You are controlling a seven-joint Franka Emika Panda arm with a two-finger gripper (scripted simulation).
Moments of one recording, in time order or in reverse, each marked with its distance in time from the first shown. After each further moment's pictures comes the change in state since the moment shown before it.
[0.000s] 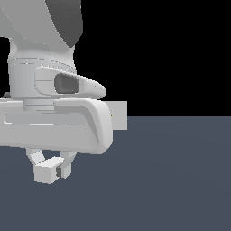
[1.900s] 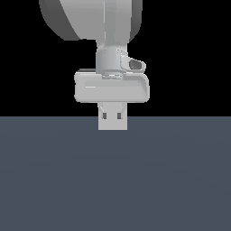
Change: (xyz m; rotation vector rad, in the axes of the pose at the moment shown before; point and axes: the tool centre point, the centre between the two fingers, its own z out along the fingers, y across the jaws) arm 0.161 0.058 -0.076 0.018 0.000 -0.244
